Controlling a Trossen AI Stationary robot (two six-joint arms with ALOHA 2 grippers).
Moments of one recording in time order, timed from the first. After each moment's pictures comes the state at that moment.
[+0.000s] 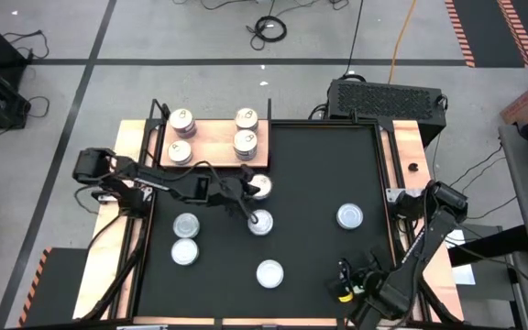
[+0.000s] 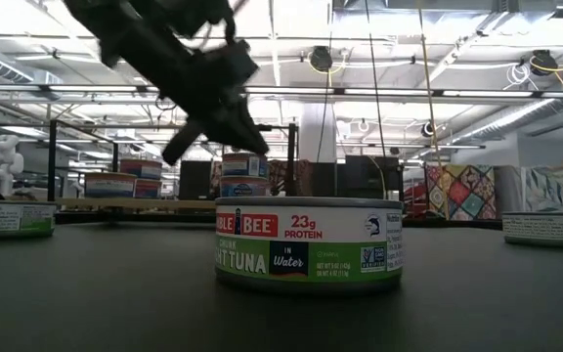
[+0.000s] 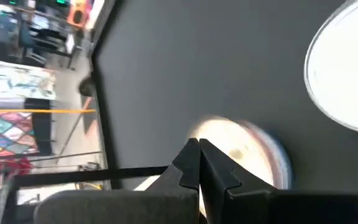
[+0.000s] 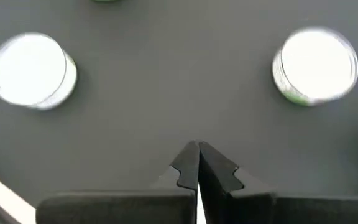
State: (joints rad) left arm -0.04 1.57 0.80 0.13 -0.35 0.89; right arm 0.92 1.83 1.55 -1.47 0.48 2.00
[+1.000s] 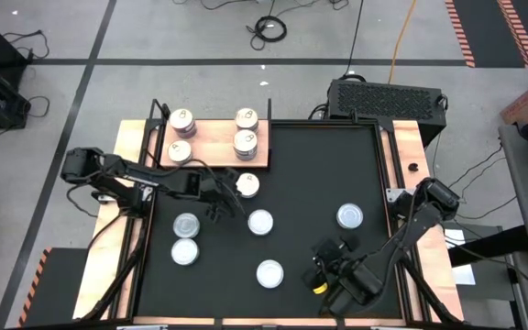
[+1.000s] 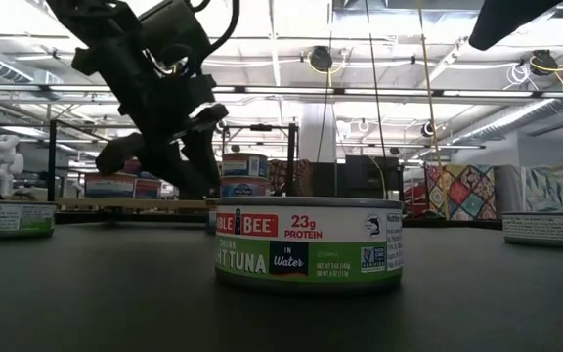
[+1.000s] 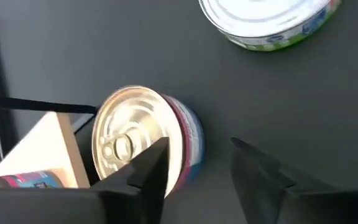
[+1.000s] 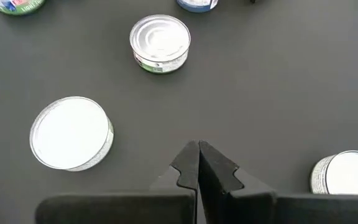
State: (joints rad) left arm 0.01 1.46 0.71 -0.16 -0.16 0.71; right arm 0.76 1.84 1.55 -1.27 0.72 1.57
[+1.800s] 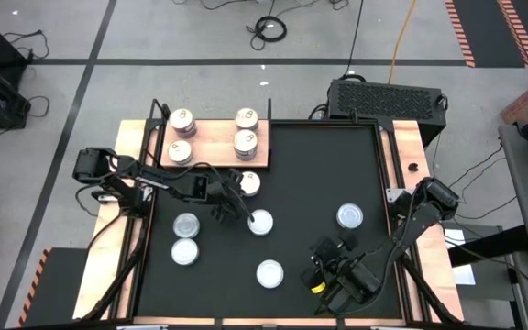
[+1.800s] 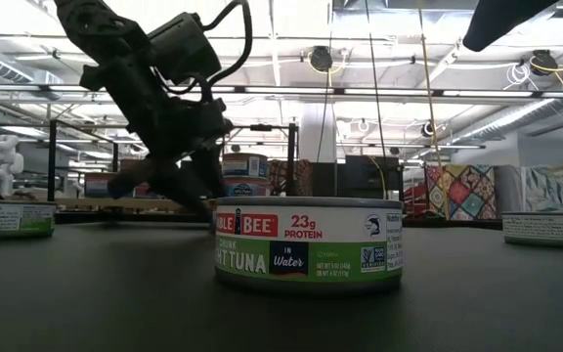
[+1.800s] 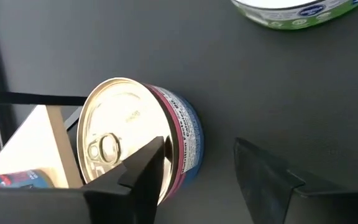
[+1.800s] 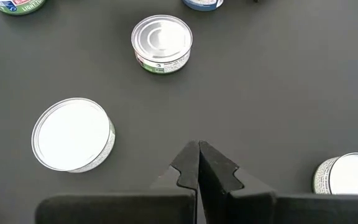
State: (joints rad) left arm 0.01 1.57 0.71 -0.08 -0.24 0.71; right arm 0.75 1.84 1.55 -1.25 0.71 1.55
